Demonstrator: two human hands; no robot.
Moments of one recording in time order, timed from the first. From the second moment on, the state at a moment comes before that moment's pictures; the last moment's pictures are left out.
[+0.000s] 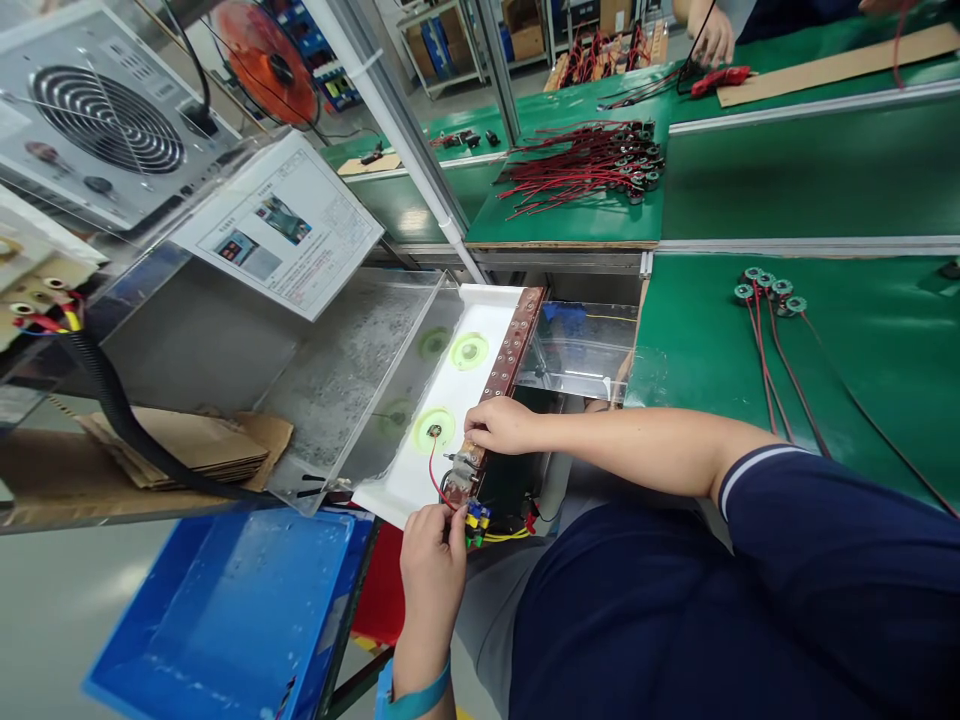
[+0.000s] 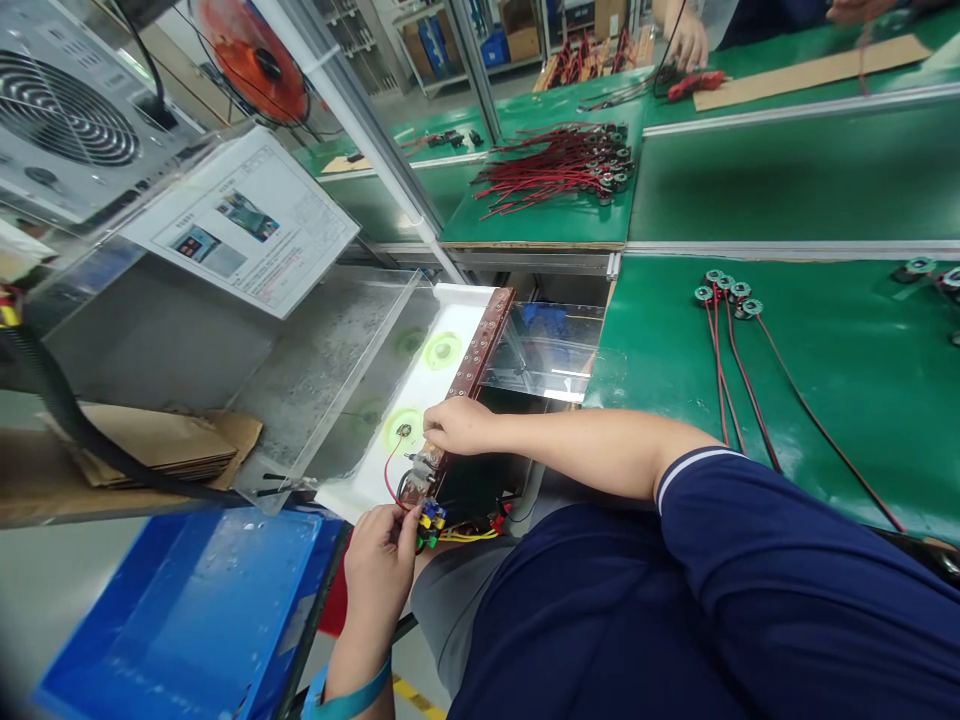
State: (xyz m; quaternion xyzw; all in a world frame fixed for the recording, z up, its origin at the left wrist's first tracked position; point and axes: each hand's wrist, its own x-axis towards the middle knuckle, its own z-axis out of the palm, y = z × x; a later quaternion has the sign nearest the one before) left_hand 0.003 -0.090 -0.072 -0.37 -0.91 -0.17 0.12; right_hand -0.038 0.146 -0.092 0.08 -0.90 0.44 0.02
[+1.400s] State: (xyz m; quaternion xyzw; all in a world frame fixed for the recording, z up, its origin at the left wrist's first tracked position) left_hand 0.002 -0.087 -0.072 -0.37 -0.90 -0.21 0.08; right_hand -0.038 0.144 -0.093 0.07 -0.89 0.45 0.03
